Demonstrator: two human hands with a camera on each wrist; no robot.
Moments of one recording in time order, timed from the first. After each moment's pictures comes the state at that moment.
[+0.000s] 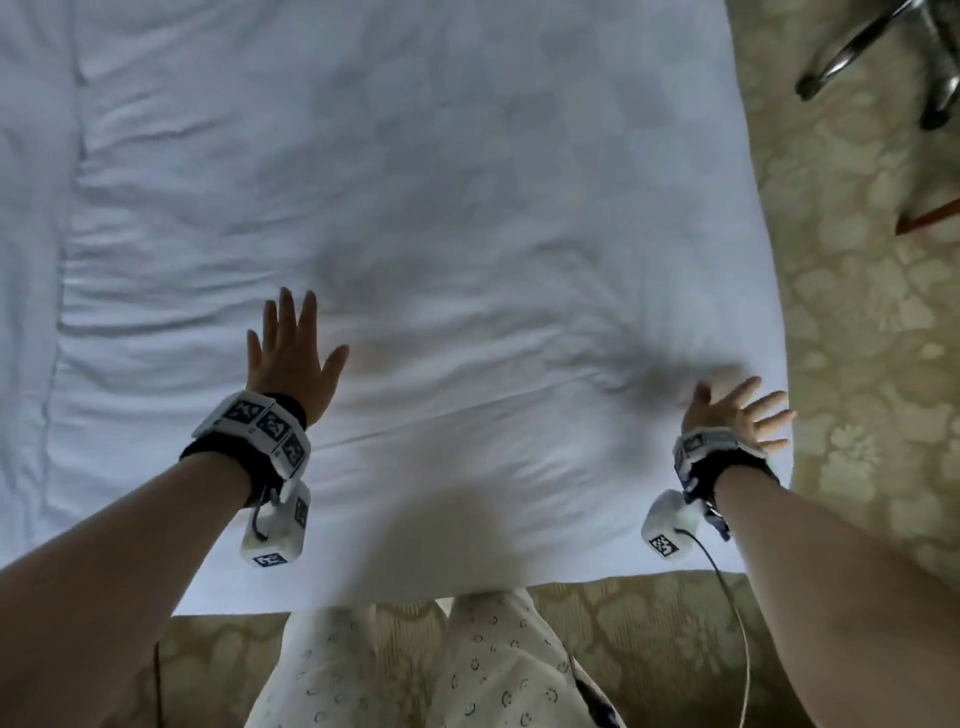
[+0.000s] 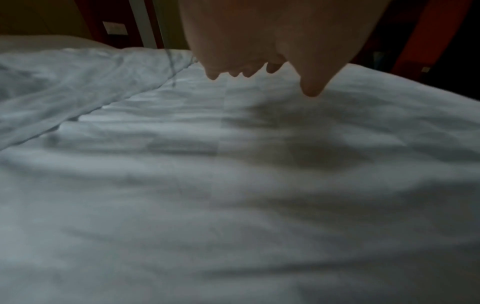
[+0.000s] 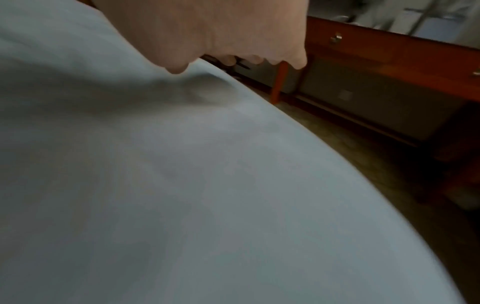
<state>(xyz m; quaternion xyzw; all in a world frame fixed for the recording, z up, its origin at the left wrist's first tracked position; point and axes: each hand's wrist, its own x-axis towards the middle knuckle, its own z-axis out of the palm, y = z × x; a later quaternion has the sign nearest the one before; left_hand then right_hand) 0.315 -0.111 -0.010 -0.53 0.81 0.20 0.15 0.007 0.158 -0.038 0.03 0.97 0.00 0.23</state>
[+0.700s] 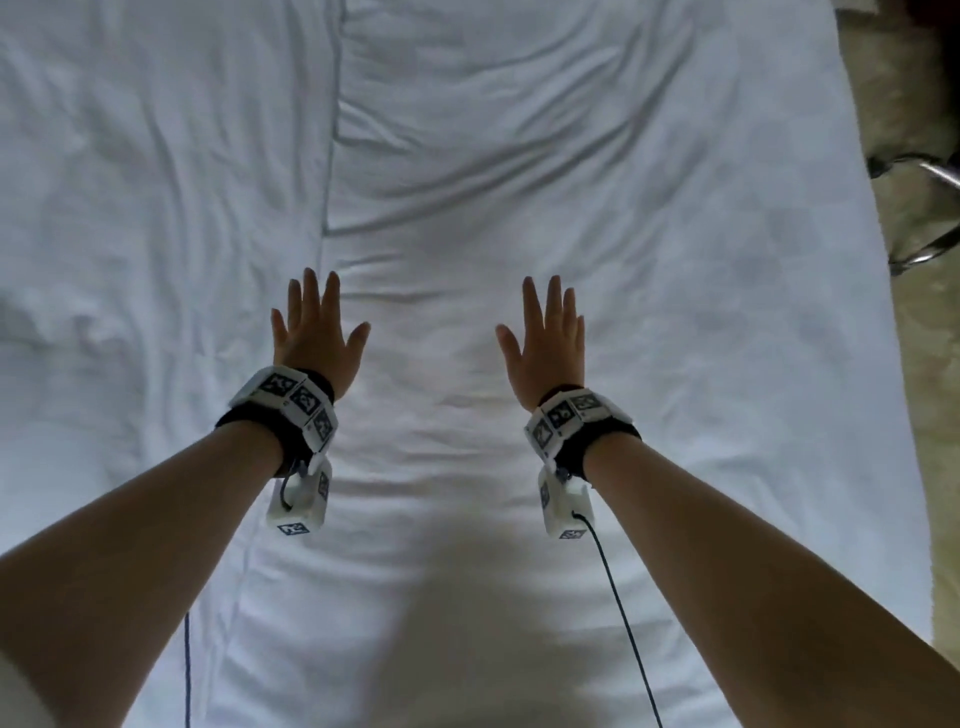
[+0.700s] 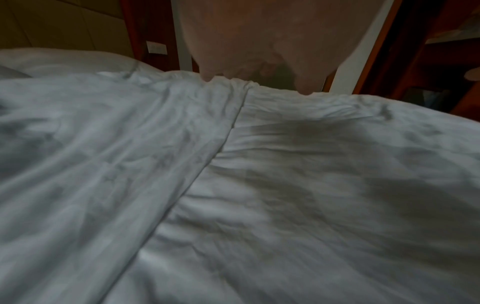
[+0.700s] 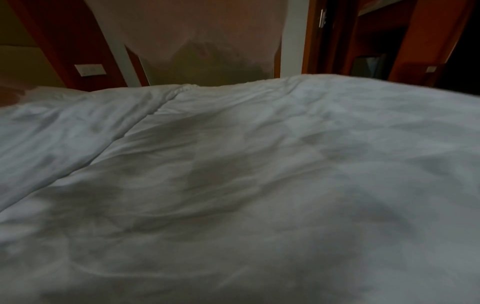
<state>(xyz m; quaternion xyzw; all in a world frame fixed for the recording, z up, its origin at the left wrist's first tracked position) 0.403 -0.415 0.033 -0.60 0.77 0.21 0.07 0.197 -0.310 0.032 -0.49 0.84 -0.06 0.21</state>
